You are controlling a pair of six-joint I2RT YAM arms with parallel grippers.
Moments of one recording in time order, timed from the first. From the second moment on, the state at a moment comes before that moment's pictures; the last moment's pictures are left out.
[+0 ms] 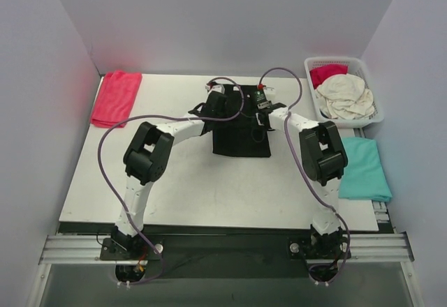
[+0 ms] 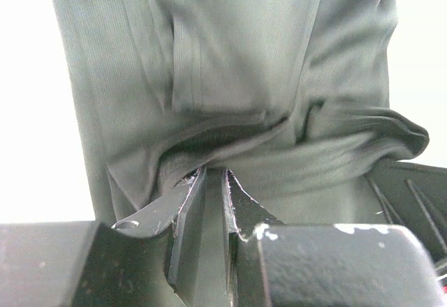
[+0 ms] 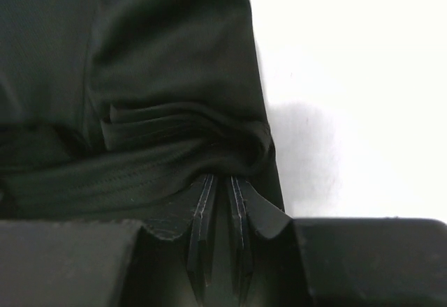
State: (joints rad) left arm -0.59 2.21 1.60 -0.09 -0.12 -0.62; right arm 0.42 2.08 1.46 -0.35 0.34 0.45
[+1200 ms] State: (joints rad) left arm -0.51 2.06 1.56 0.10 -0.18 -0.56; right arm 0.29 2.16 1.65 -0.33 0.26 0.45
